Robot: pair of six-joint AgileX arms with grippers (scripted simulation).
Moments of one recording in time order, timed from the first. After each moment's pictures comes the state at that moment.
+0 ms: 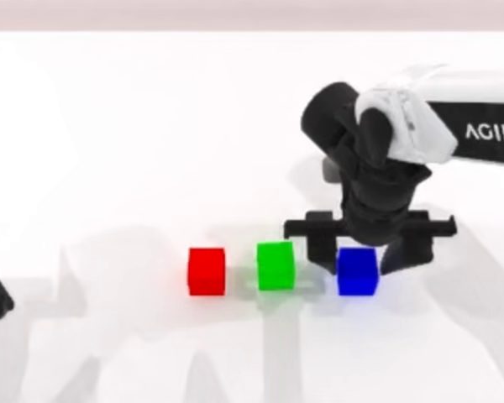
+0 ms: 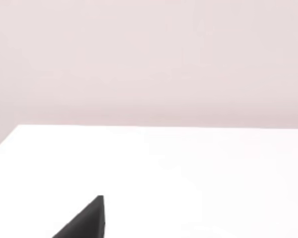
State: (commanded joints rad) left arm 0.02 0.00 0.00 0.00 0.00 0.00; right arm 0.60 2.05 1.40 -0.91 0.01 0.62
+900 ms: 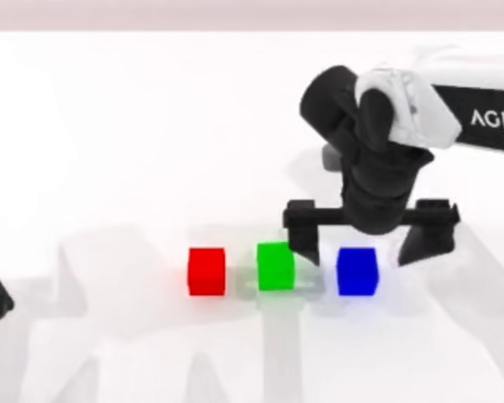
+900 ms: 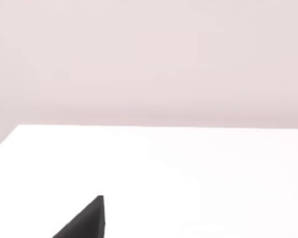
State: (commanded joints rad) left arm 0.02 0.00 0.00 0.00 0.00 0.00; right arm 0.60 2.03 1.45 -0.99 0.00 0.62
